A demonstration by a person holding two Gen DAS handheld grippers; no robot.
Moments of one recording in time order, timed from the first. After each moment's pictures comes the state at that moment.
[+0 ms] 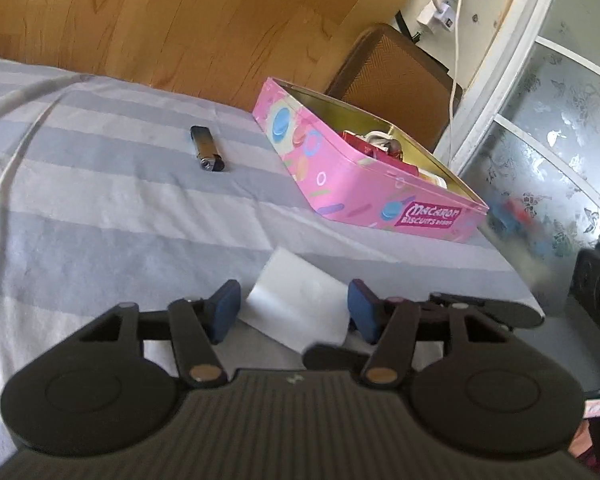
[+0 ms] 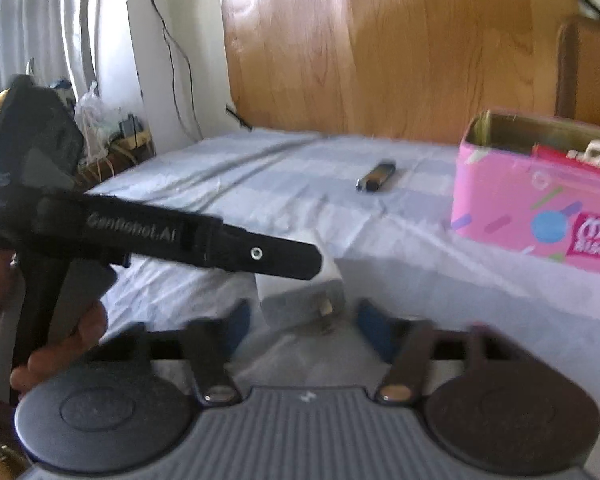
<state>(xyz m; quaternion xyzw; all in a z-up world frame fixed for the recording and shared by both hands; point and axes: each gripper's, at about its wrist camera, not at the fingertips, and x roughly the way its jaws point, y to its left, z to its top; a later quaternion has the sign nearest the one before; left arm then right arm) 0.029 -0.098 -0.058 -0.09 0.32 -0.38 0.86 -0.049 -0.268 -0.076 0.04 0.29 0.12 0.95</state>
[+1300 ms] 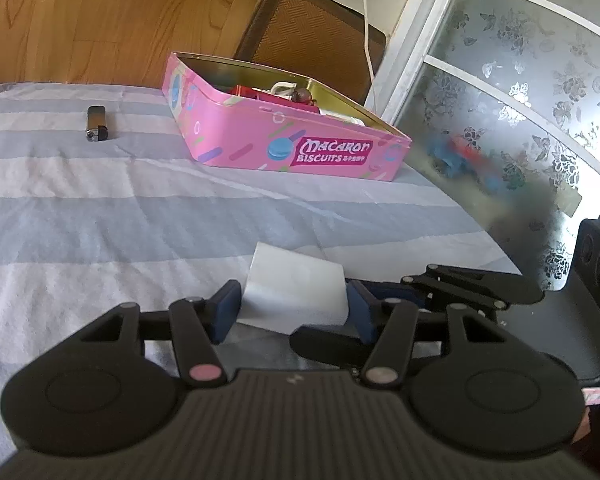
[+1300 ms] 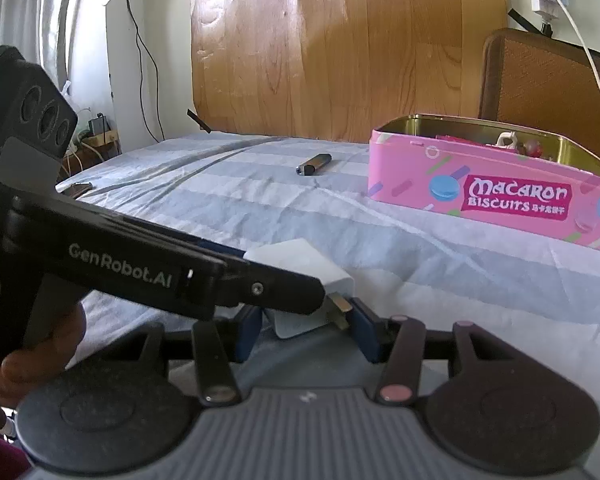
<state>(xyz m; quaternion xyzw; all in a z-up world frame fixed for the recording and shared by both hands) -0.035 -0.147 -0.059 -0.03 0.32 -0.45 0.83 -0.133 -0.287 -0.074 0.02 0.28 0.03 0.96</state>
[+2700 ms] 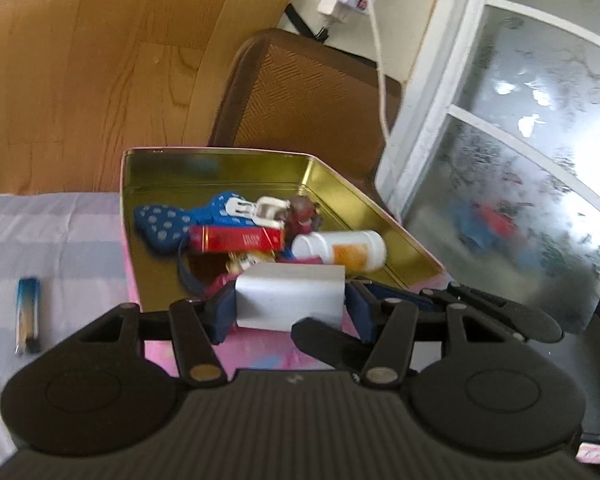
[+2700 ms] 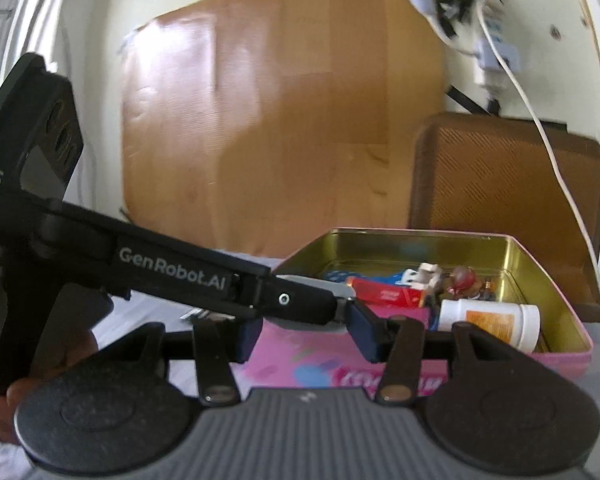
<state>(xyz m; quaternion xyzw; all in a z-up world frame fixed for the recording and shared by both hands) 0.085 -0.275 0.015 -0.01 0.29 -0.44 0.85 -0.043 -0.402 -0.009 0.04 0.17 -0.03 0.98</state>
